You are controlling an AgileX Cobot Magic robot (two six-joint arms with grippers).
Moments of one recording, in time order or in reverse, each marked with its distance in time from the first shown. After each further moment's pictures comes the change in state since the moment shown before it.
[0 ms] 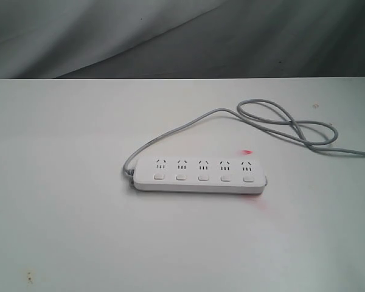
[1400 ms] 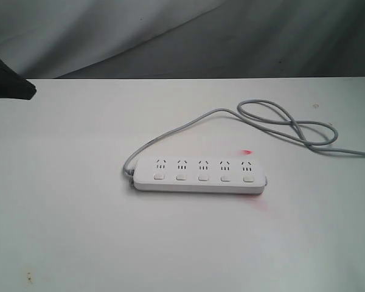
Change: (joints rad) left arm 0.319 0.521 0.000 -0.586 0.427 1.153; right arm 0.000 0.000 0.000 0.000 0.000 0.000
